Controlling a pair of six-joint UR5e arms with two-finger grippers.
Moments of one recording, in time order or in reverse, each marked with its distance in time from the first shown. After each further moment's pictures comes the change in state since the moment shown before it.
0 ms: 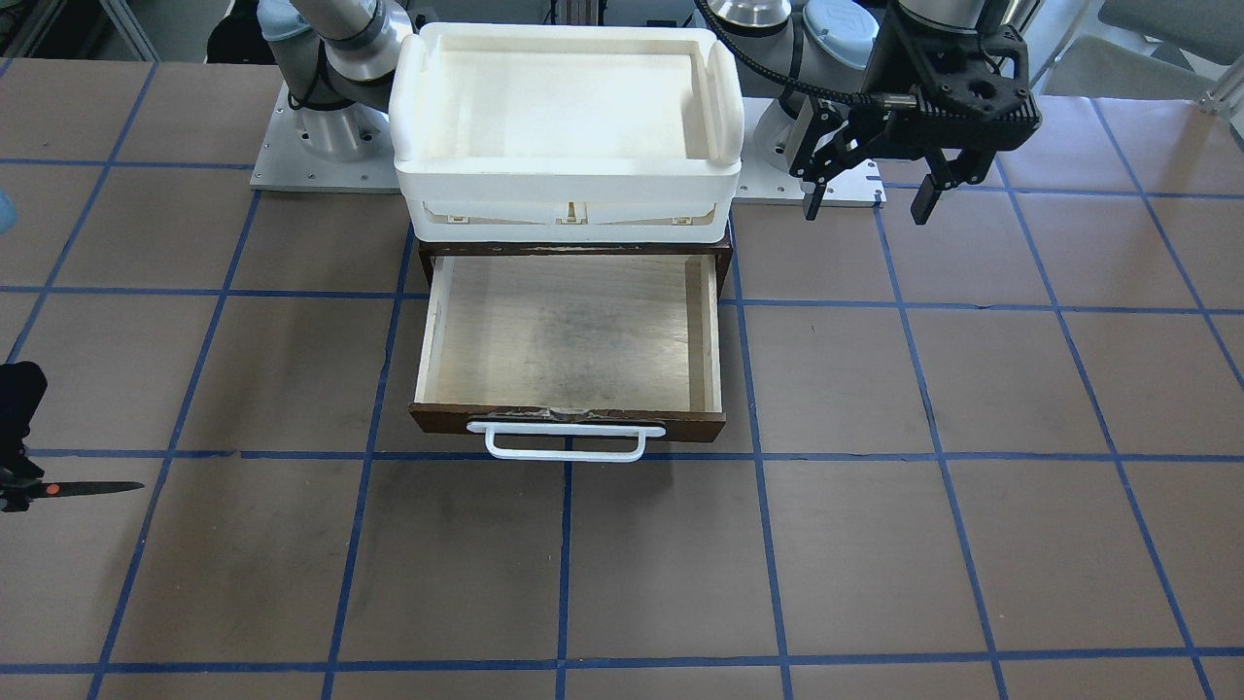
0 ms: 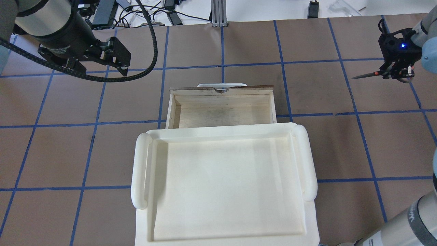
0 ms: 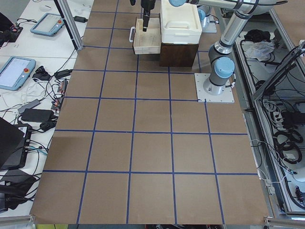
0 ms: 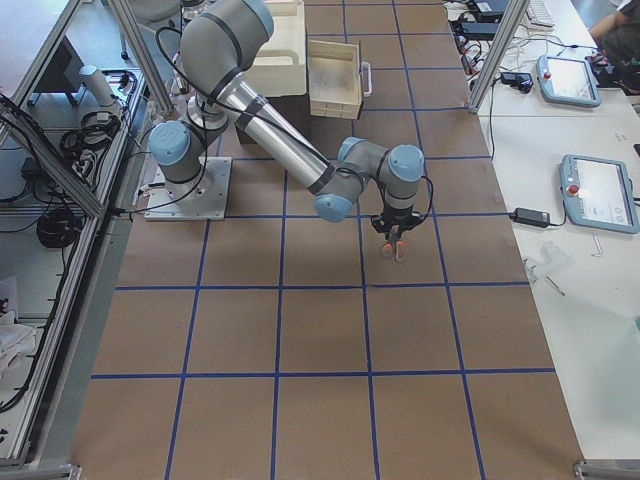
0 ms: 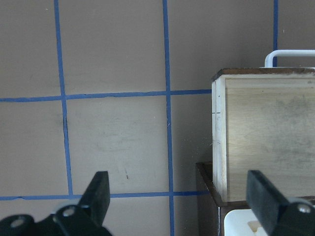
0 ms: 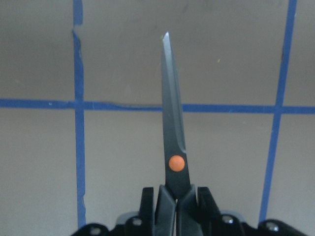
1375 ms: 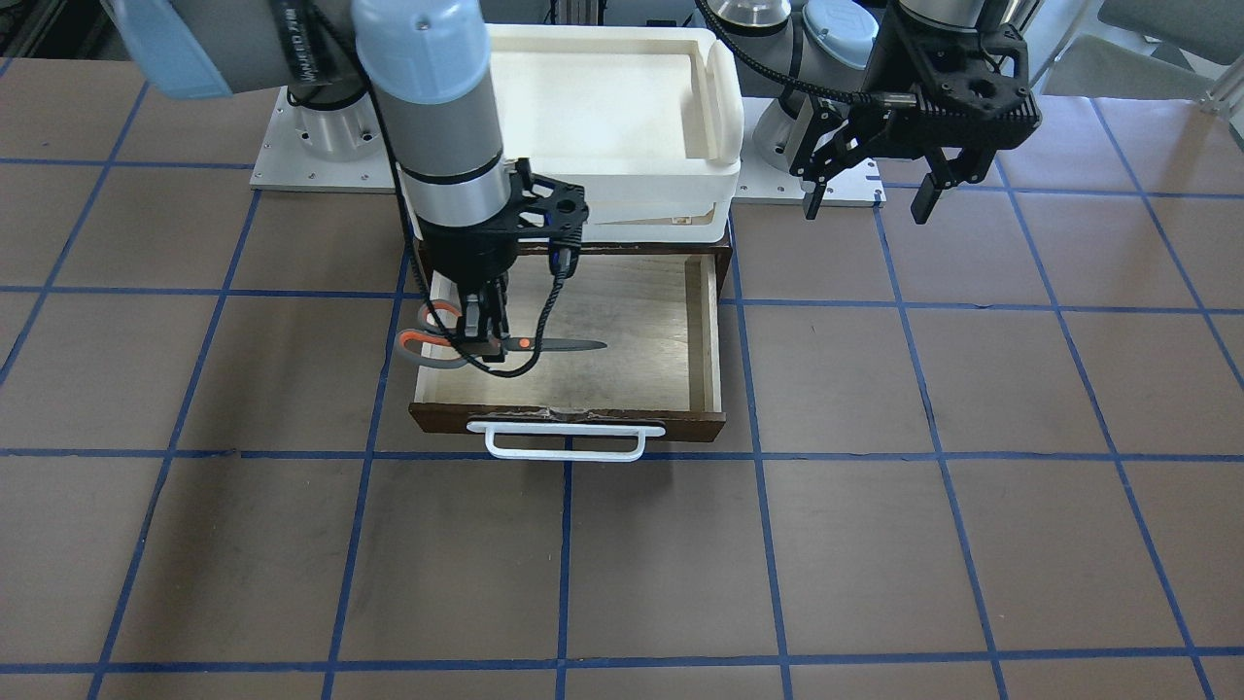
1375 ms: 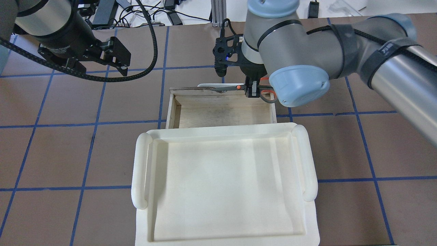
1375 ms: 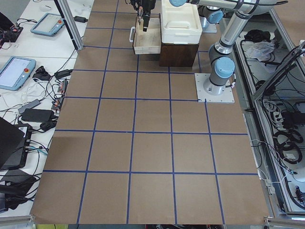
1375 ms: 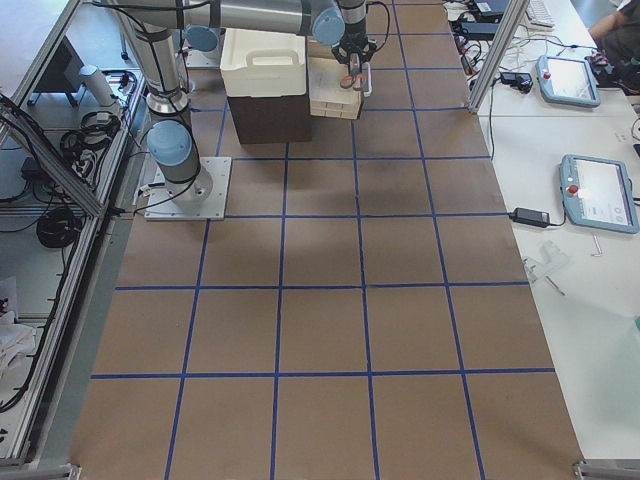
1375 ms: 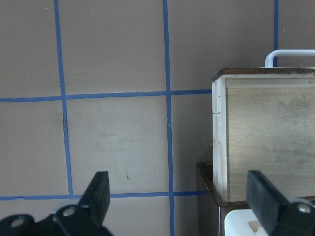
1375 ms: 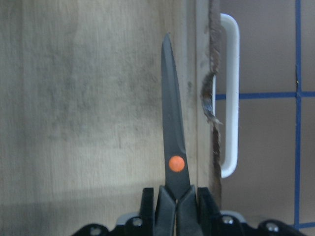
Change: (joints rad) left arm 0.000 0.000 0.000 0.000 0.001 0.000; right arm 0.761 -0.194 0.041 0.142 -0.029 0.828
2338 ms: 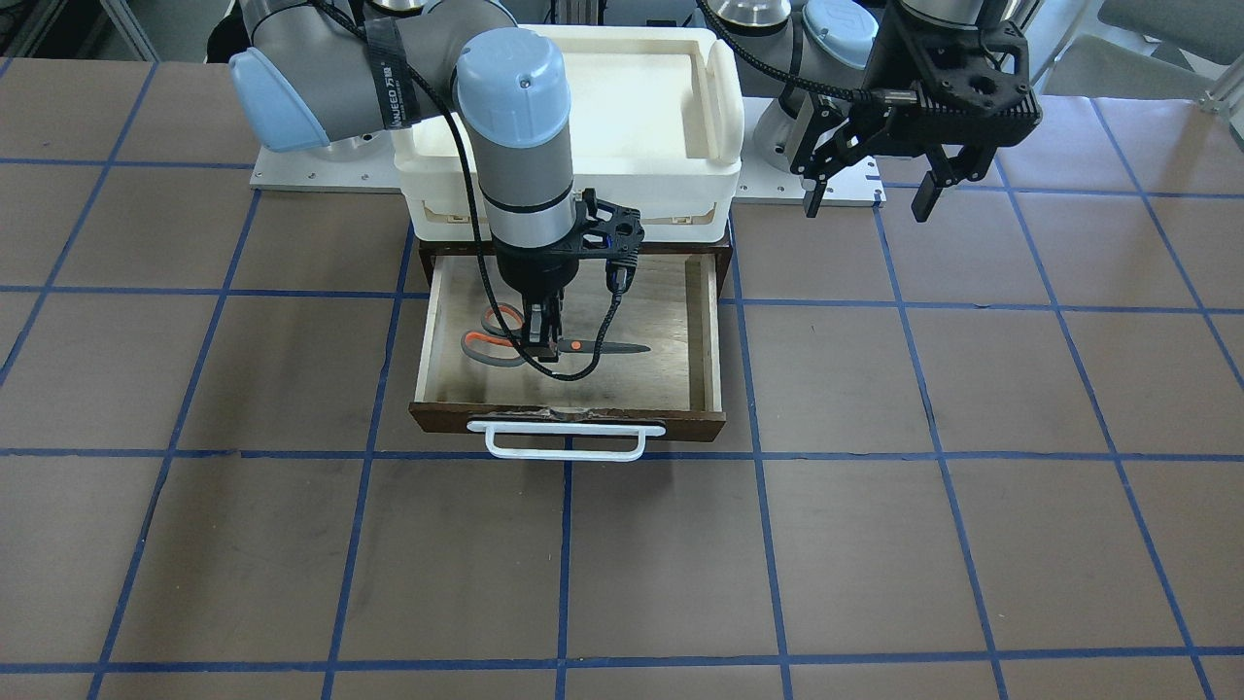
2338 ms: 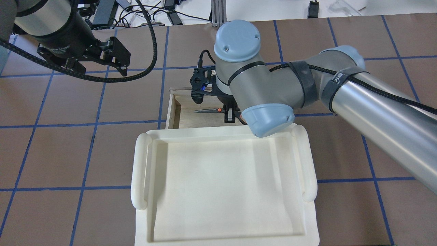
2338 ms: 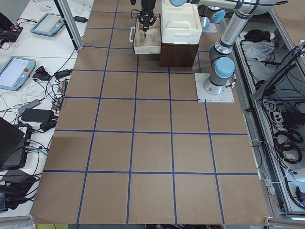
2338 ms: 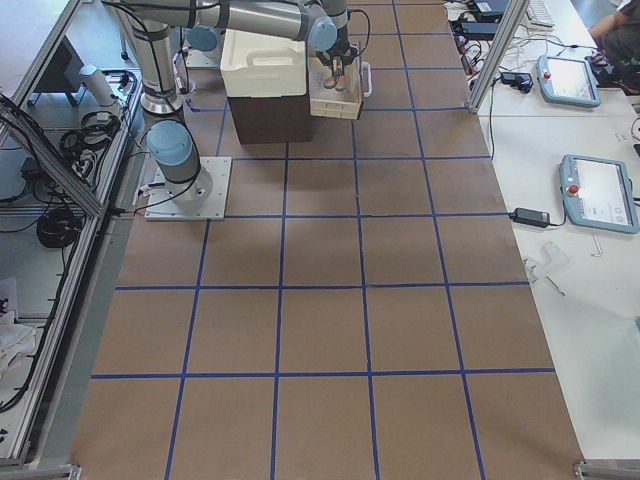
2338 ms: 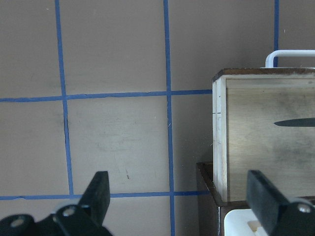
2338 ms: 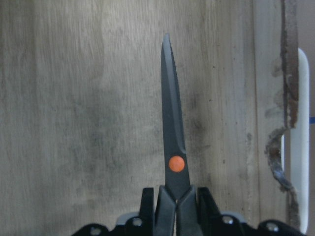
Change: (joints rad) left arm 0.000 0.002 0.000 -0.001 0.002 0.000; right arm 0.074 0.051 0.089 -0.120 0.008 0.135
